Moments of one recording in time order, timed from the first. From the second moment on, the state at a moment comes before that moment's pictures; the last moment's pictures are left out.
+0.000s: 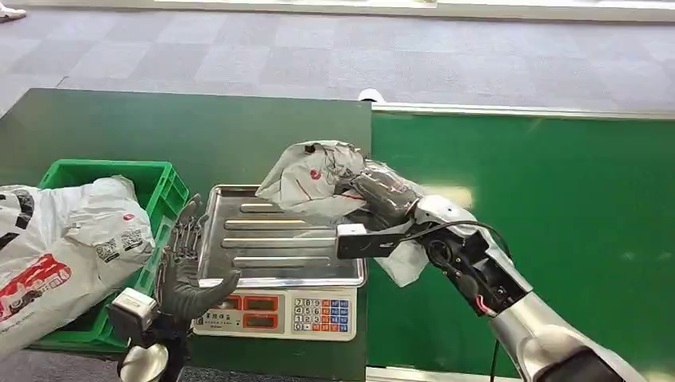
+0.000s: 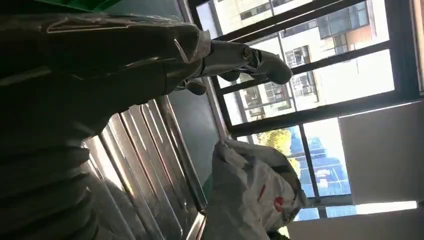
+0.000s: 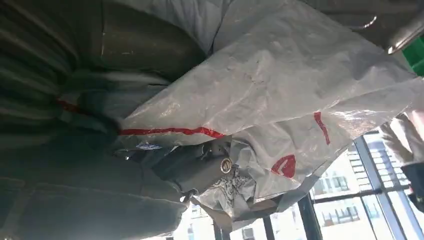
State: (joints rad) left arm 0.00 -0.10 -0.12 -1.52 -0.13 0.03 -0.67; right arm -0.78 -0.12 0.88 -0.96 0.62 0.11 -0.38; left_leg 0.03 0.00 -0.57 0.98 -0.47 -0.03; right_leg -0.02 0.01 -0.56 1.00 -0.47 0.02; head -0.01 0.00
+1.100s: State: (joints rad) left arm -0.10 -0.10 -0.18 -1.44 -0.11 -0.03 -0.68; right arm -0.85 0.18 1.01 -0.46 0.78 -0.11 -0.49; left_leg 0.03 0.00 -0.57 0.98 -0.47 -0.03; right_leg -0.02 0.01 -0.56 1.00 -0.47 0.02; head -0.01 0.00
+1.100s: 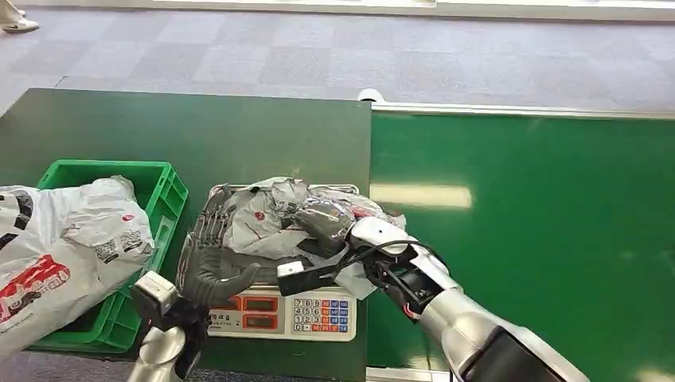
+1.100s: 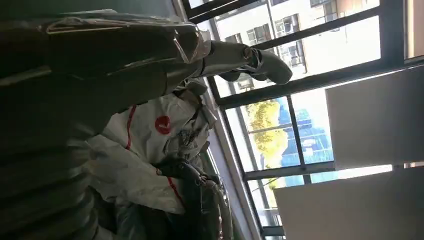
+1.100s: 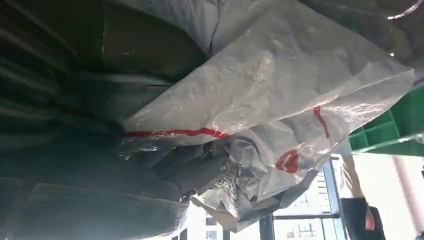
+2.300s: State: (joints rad) left arm -0.10 -0.11 -0.18 -1.43 -0.13 -0.02 -0.66; right arm -0.65 0.18 0.81 -0.74 0.70 -0.12 -0.50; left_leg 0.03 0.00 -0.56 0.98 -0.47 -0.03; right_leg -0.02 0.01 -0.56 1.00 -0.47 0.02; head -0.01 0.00
